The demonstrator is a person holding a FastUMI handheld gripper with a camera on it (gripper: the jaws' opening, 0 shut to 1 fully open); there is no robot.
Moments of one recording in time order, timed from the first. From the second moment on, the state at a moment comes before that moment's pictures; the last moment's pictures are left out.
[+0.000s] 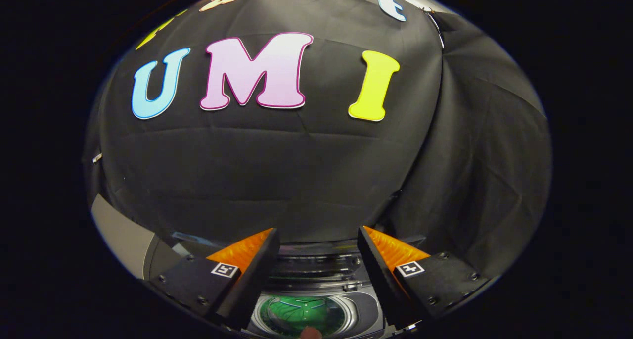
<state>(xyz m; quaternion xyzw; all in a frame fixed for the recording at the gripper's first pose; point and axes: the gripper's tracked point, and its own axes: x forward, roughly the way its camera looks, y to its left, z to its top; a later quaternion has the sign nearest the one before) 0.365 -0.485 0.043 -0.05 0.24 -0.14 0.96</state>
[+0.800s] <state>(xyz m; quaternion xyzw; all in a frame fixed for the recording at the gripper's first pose) 0.378 -0.488 0.005 -0.01 0.27 -0.13 0.95</state>
